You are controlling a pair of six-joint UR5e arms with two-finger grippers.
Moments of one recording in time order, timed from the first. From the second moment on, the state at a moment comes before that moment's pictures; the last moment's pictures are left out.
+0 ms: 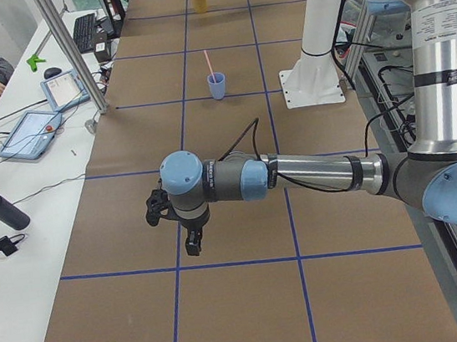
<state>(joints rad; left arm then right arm) -1.58 -1.55 -1.73 -1.52 -2.40 0.09 1.50 -1.64 1.73 -1.50 2.29 0.10</state>
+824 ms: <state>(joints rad) -1.59 -1.55 -1.74 -1.52 -2.40 0.08 1.50 -1.64 1.75 -1.50 2.33 0.11</state>
